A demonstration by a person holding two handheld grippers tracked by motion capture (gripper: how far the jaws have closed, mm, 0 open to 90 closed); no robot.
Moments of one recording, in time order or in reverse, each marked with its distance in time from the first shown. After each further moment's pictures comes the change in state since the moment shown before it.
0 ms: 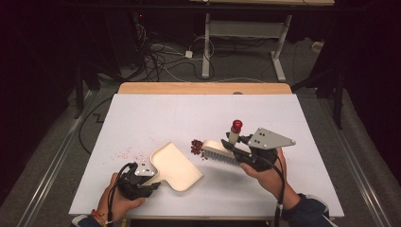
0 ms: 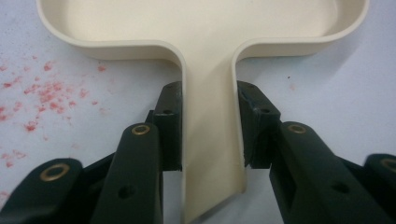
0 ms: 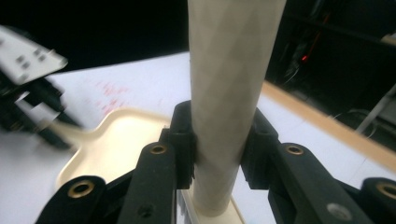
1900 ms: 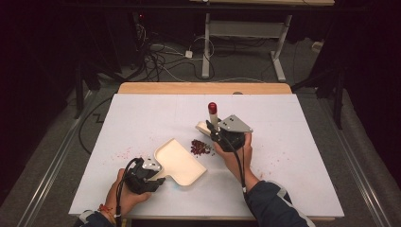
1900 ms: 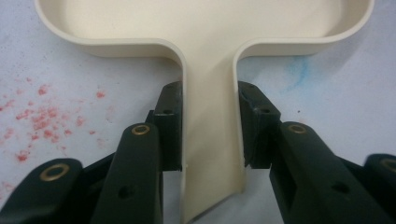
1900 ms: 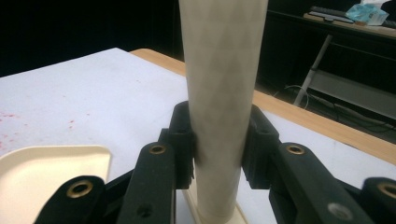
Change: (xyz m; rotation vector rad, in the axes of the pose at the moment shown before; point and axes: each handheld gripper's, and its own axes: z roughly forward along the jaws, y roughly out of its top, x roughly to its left) left arm 0.003 0.018 0.013 0.012 0.002 -0.041; right arm -0.006 -0.008 0.107 0.001 -0.309 0.100
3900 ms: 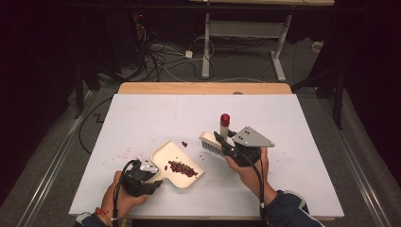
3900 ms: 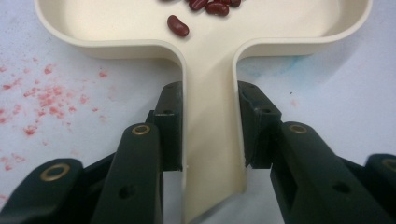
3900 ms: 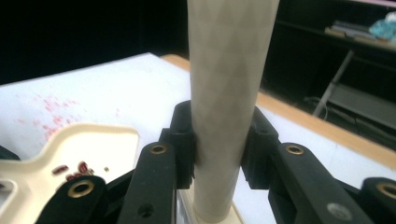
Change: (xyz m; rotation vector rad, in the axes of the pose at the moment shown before) left arm -0.004 -0.005 -0.010 0.029 0.010 -0.009; right arm -0.005 -0.001 -0.063 -0.023 0.098 -0.037
